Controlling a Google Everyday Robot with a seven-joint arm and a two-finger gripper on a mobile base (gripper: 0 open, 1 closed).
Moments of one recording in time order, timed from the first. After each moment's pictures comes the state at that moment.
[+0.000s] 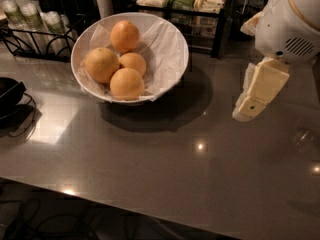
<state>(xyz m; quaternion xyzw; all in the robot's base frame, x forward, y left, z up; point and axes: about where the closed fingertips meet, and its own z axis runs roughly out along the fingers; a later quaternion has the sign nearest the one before) 0.459 -0.158 0.986 -0.60 0.76 -0.02 0.23</state>
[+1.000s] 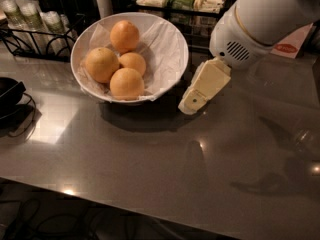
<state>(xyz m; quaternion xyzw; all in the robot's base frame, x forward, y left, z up) 0.486 -0.091 0.963 -0.52 0.81 0.06 0.27</state>
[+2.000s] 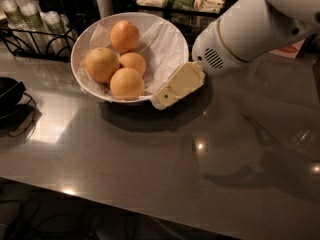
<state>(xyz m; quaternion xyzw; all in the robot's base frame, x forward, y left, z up) 0.496 -0.056 0.950 -0.42 0.84 0.13 0.31</state>
